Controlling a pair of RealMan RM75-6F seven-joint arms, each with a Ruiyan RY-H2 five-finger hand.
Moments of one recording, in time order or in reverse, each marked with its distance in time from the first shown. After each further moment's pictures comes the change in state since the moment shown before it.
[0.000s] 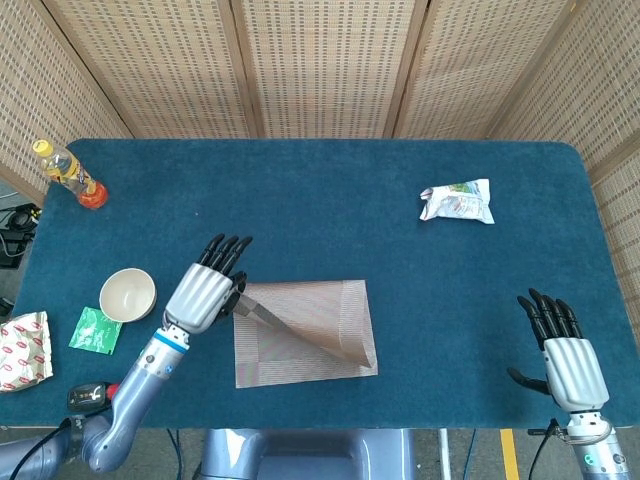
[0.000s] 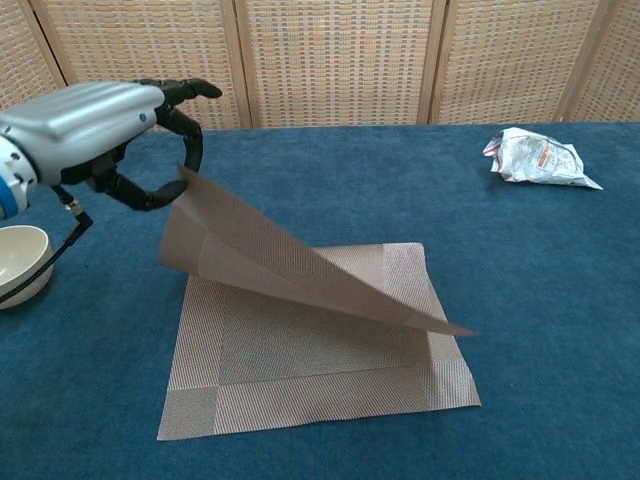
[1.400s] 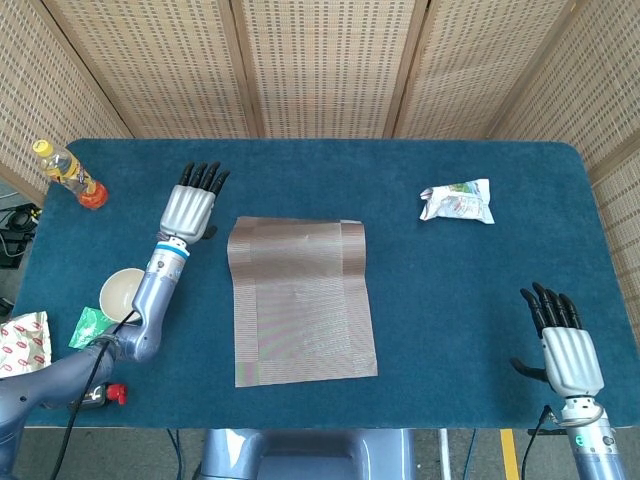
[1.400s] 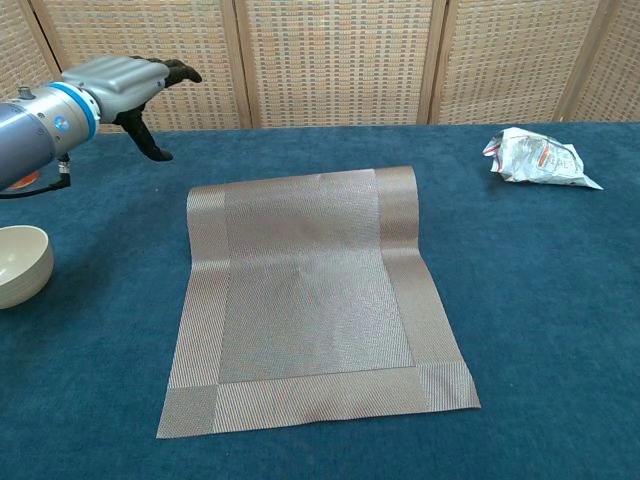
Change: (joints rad) left arm -0.341 -0.167 -0.073 0.725 -0.290 -0.183 -0.140; right arm 0.034 -0.049 0.036 0.041 0.113 -0.072 -0.073
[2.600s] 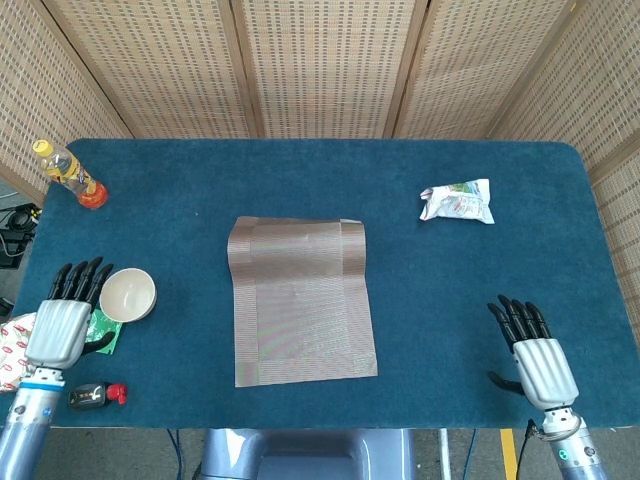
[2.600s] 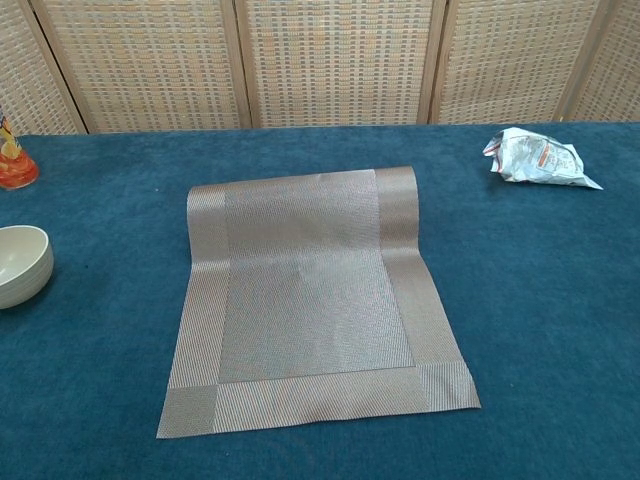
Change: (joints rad) left arm 0.612 0.435 0.397 -0.661 0.291 0.608 -0.137; right arm 0.003 -0.037 -0.070 0.024 -0.156 0.035 -0.010
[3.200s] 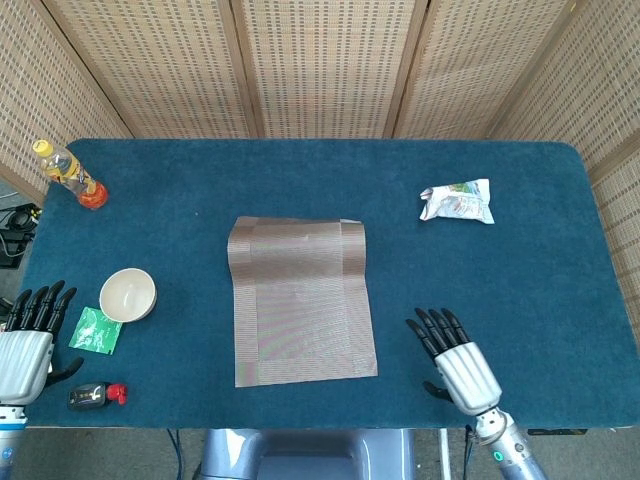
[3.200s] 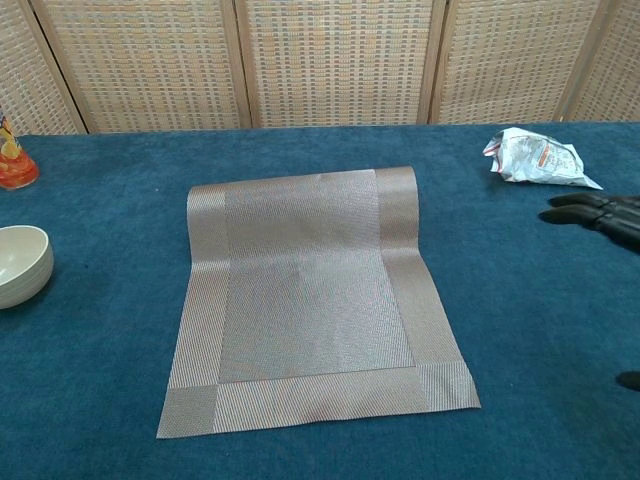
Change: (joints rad) left arm 0.132 0.066 0.029 -0.012 0.094 0.090 -0.049; right arm 0.085 -0.194 -0.028 -0.027 -0.144 -0.085 -0.181
